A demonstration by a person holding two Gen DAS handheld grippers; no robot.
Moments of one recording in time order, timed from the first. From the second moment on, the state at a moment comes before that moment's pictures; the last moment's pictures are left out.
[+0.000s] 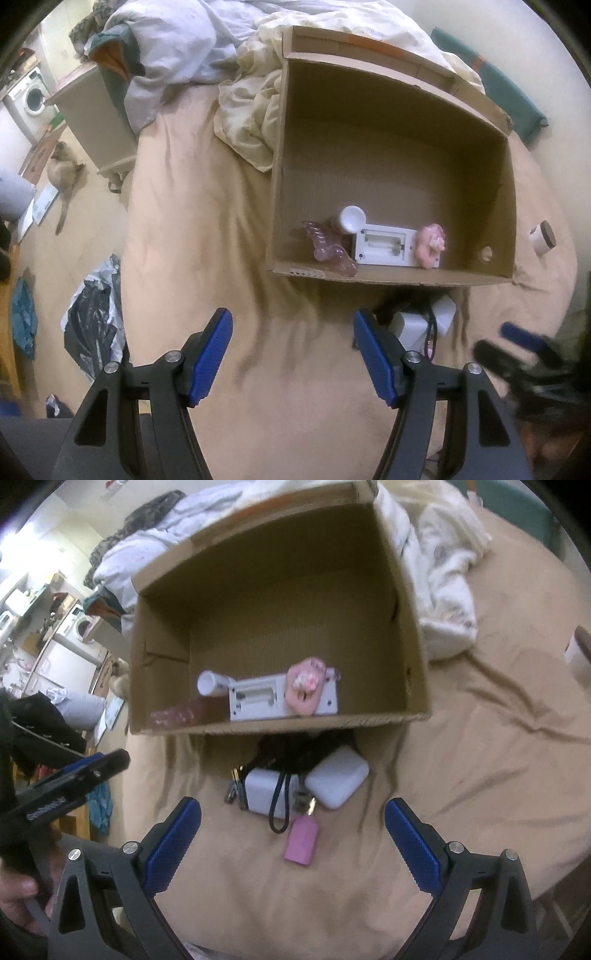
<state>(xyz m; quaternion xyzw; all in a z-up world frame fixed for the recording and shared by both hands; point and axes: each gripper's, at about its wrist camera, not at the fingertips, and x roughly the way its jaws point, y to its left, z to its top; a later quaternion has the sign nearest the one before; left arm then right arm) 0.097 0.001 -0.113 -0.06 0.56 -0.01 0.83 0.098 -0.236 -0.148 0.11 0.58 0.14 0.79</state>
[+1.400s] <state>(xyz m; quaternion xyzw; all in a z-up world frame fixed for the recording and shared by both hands) 0.104 0.006 -0.126 -0.05 0.57 0.01 0.82 0.100 -0.249 -0.133 0.25 0.58 0.26 0.73</state>
